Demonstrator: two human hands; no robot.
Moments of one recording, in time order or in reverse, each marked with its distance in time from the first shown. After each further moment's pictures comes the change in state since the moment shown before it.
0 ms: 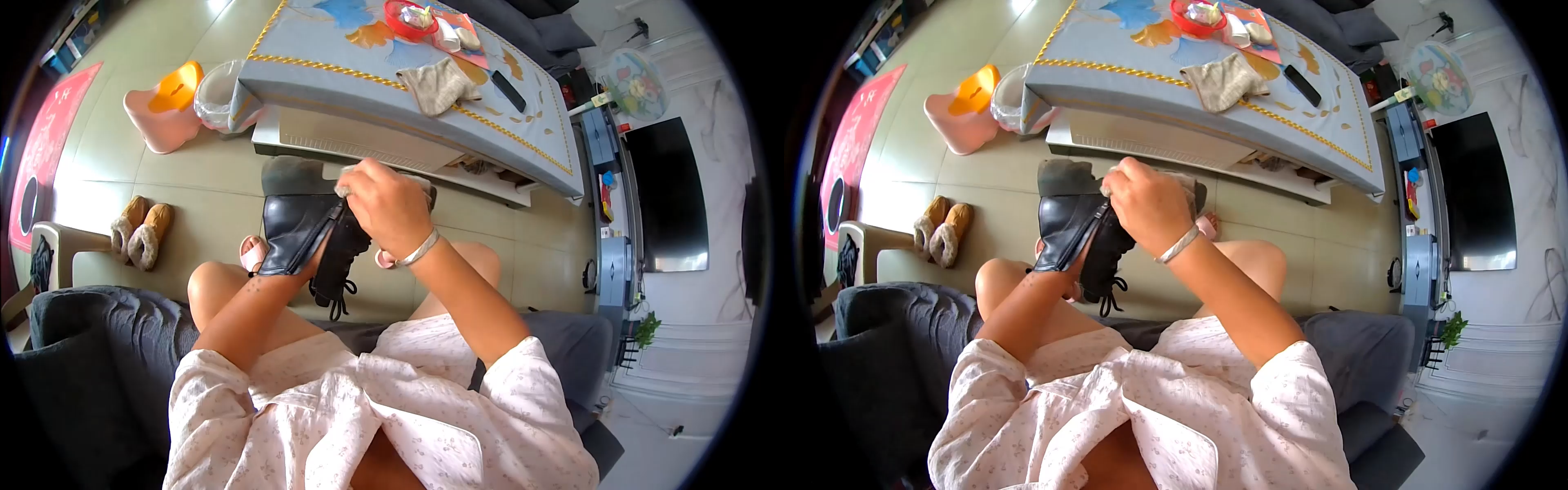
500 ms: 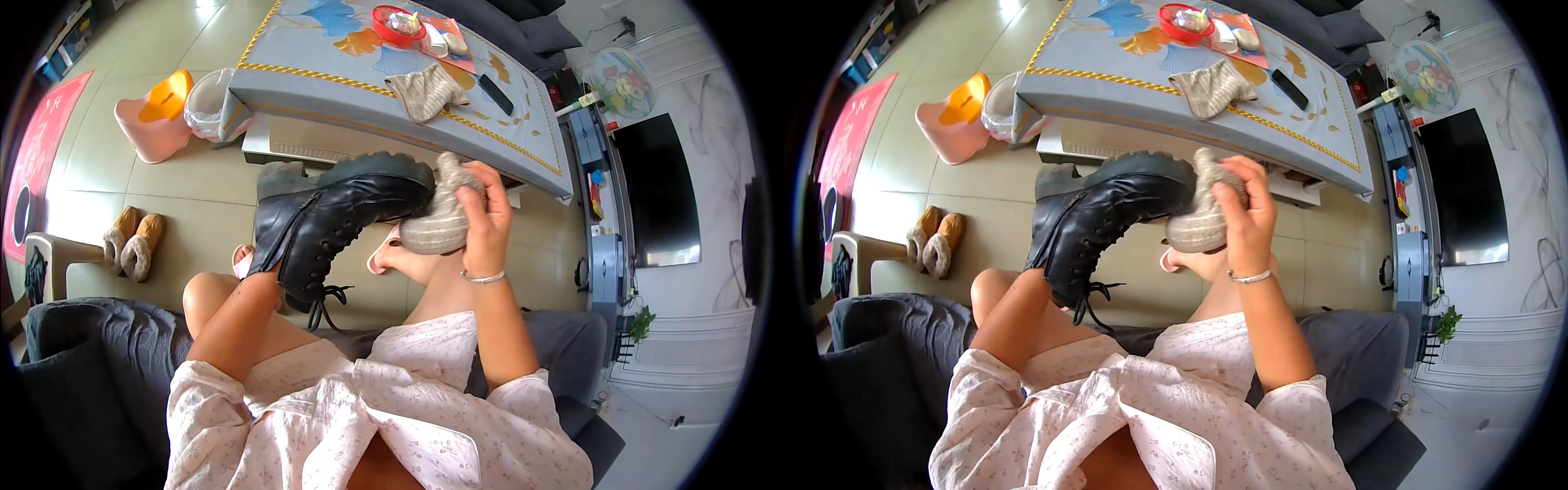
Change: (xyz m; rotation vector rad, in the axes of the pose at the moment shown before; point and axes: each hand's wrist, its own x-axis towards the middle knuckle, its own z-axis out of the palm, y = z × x) left_hand 0.023 0.001 0.007 -0.016 -0.053 0.013; right_hand -0.055 0.047 -0.053 0.785 0.599 0.377
